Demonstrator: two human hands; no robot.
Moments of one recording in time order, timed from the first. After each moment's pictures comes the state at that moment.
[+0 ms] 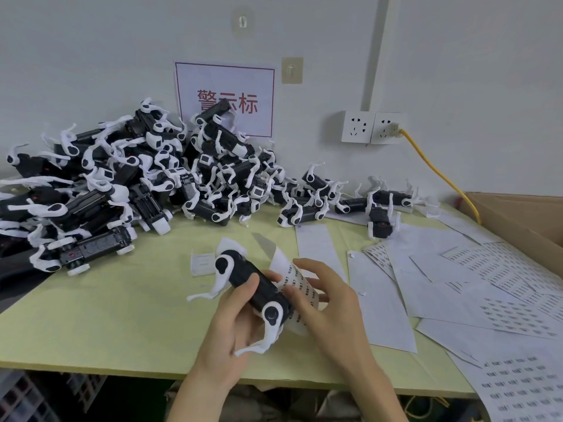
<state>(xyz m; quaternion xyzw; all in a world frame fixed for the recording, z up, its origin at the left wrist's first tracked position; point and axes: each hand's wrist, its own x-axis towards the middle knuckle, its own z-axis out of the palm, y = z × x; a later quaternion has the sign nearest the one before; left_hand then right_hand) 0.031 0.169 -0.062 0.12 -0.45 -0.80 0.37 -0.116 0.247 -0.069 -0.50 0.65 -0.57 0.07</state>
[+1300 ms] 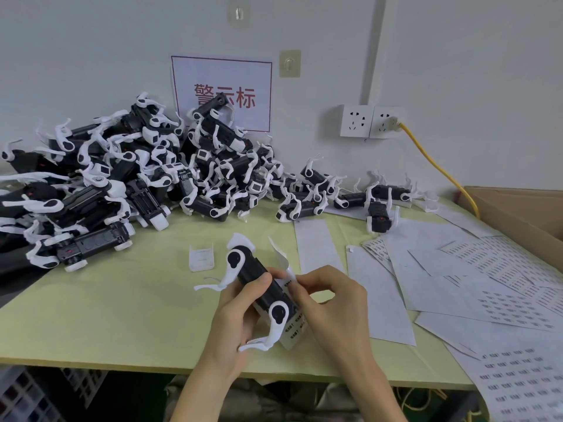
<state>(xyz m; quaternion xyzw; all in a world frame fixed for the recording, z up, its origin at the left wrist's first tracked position) 0.025 0.172 -0.059 0.19 -0.47 -0.76 0.39 -0.108 0.251 -0.069 -0.44 0.67 -0.60 0.02</state>
